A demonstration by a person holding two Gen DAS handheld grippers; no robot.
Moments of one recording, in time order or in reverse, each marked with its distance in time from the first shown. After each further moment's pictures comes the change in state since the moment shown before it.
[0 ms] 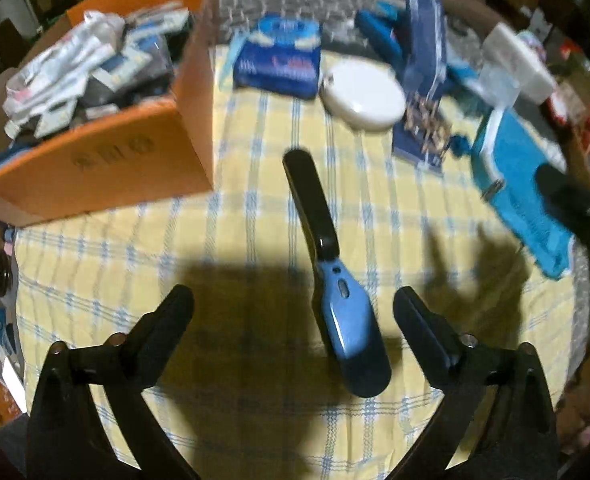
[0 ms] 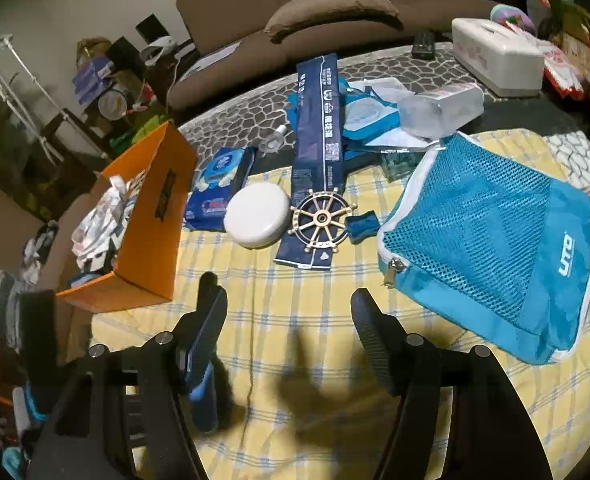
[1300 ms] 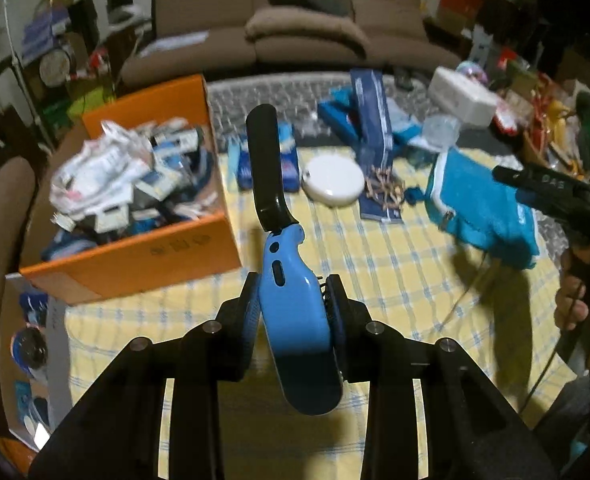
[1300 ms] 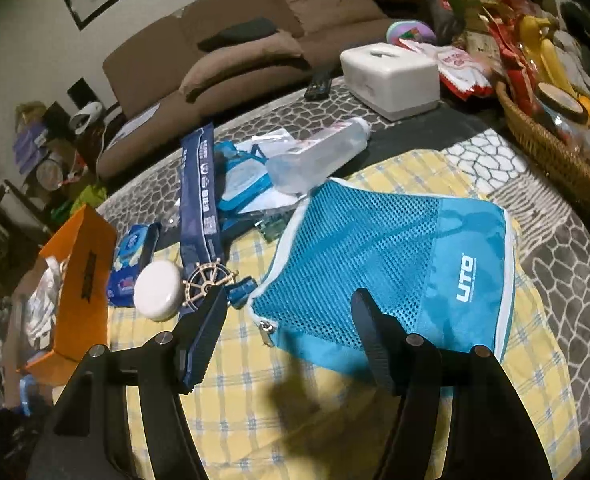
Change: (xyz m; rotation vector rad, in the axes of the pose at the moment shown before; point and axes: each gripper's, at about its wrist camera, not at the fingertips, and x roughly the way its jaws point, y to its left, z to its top) left arm -0.081 0.012 -0.007 0.180 -0.350 -0.031; right arm -0.029 -0.072 0.018 0.171 -0.178 -0.206
